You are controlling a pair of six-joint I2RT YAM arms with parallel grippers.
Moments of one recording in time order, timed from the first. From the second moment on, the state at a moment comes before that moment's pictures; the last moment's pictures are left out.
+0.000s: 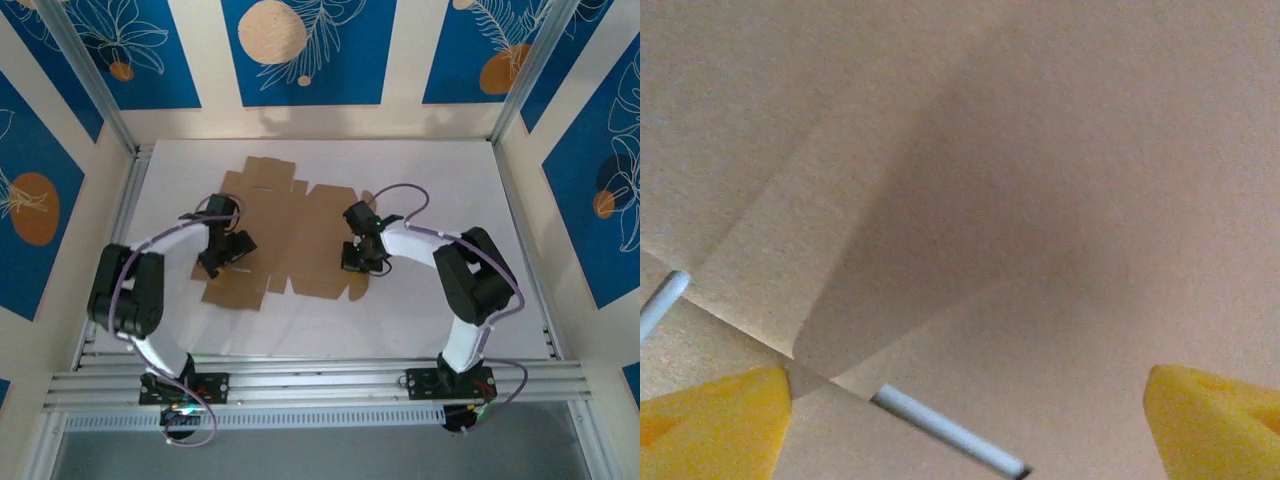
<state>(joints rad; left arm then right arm) -0.25 1.72 1.03 -0.62 0.04 -0.85 0.57 1.76 1.03 -0.57 -0.12 0.65</state>
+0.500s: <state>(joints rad) -0.33 2.01 1.47 -0.70 0.07 -0.74 0.87 1.76 1.03 -0.53 -0.27 0.63</state>
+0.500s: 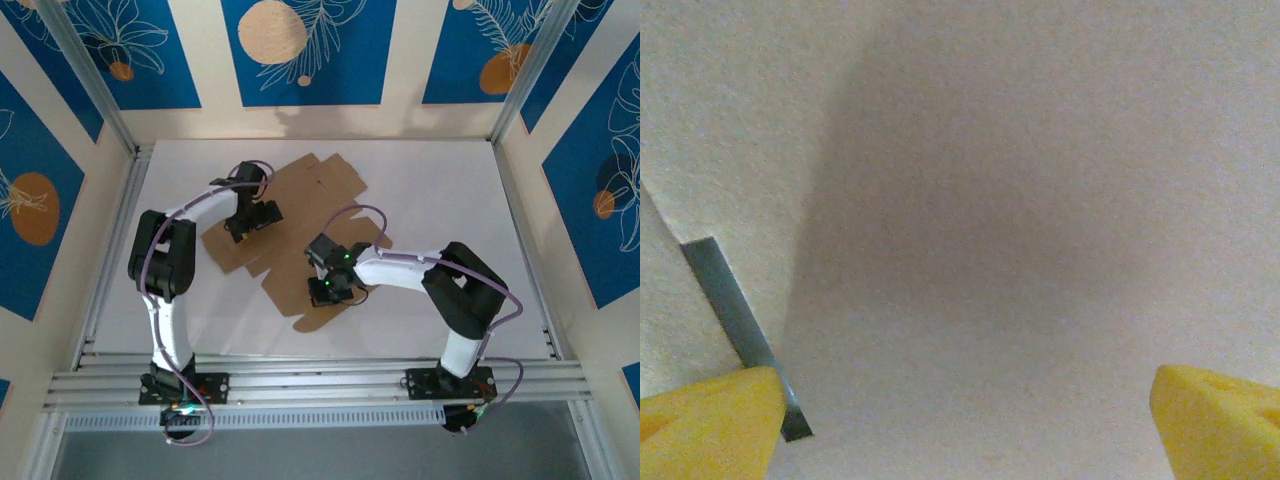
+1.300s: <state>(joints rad) 0.04 1.62 1.04 -0.58 0.12 -0.59 0.60 1.85 1.19 -0.54 -0.42 0.46</state>
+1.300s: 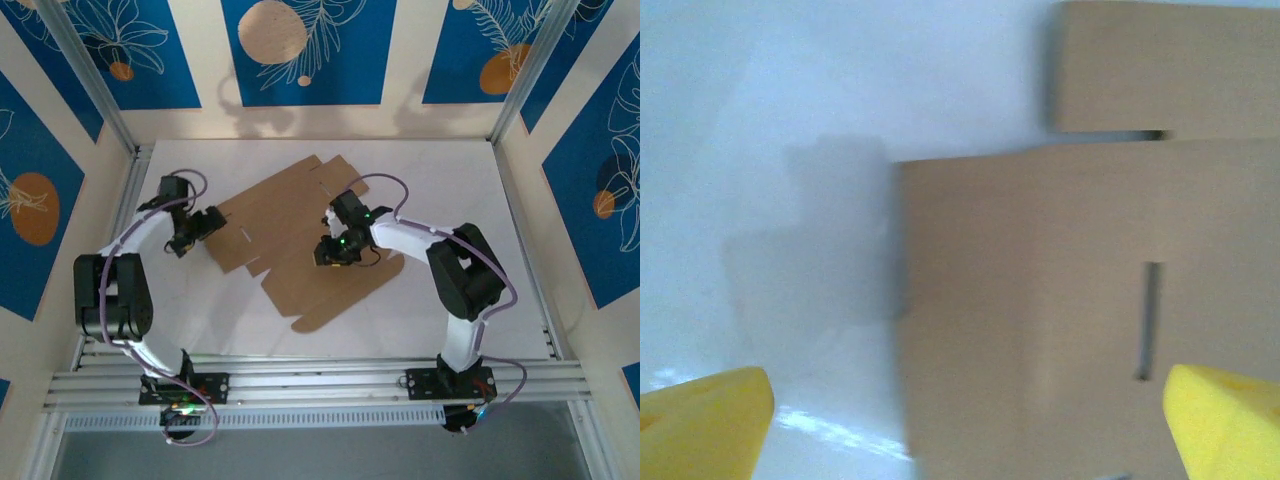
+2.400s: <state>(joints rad) 0.11 1.74 0.90 0.06 0.66 -0.68 0.59 1.89 1.02 -0.30 -0.66 0.59</state>
